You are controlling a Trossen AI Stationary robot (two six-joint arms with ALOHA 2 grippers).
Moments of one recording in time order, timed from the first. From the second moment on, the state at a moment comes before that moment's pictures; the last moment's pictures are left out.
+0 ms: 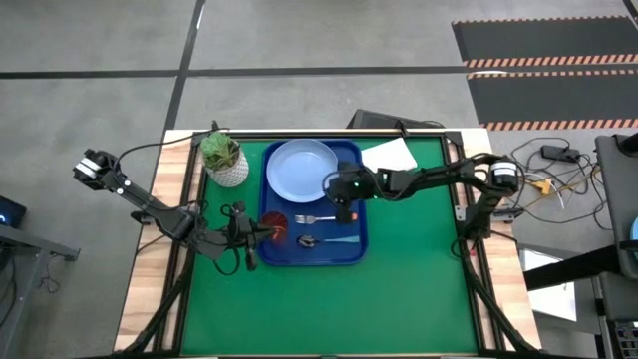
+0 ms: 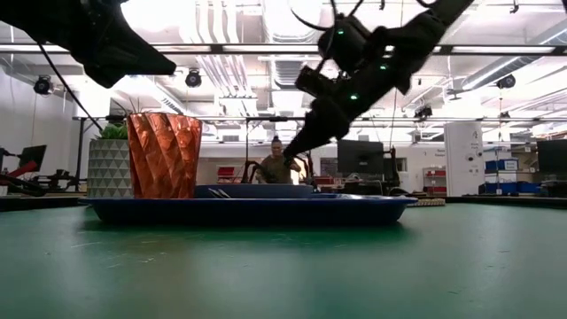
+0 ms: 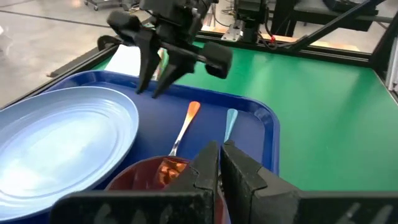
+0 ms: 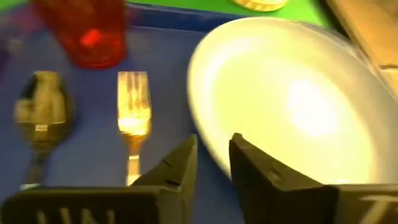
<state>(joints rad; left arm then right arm) -0.53 0.98 0.47 0.07 -0.77 -0.41 -0.20 1.75 0.95 0.18 -0.04 -0.22</state>
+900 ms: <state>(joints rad) -0.53 0.98 0.47 0.07 -0.79 -0.41 -0.36 2.01 1.43 -0.50 -0.02 -0.40</state>
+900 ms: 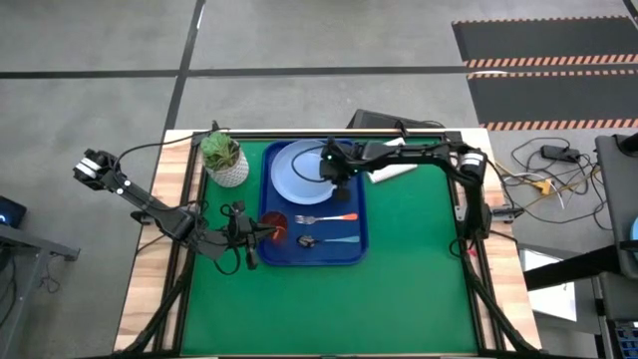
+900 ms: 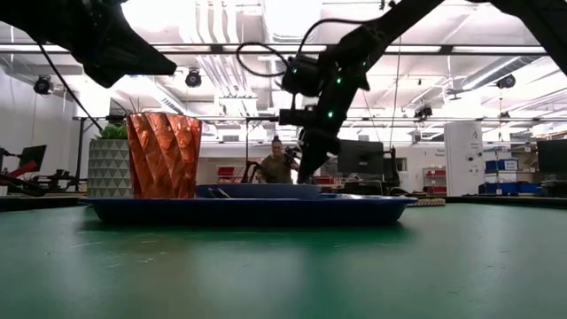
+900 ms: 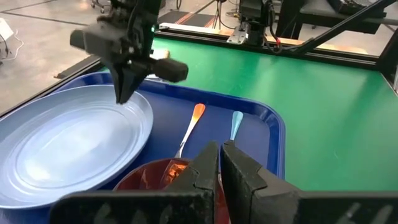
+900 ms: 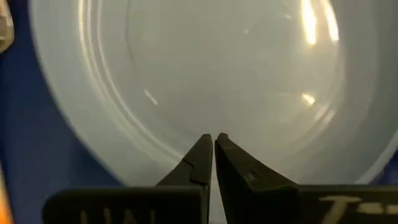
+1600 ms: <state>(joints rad) -0.53 0.98 0.35 0.42 -0.79 -0.28 -0.22 1.56 0.97 0.02 -0.11 -0.29</state>
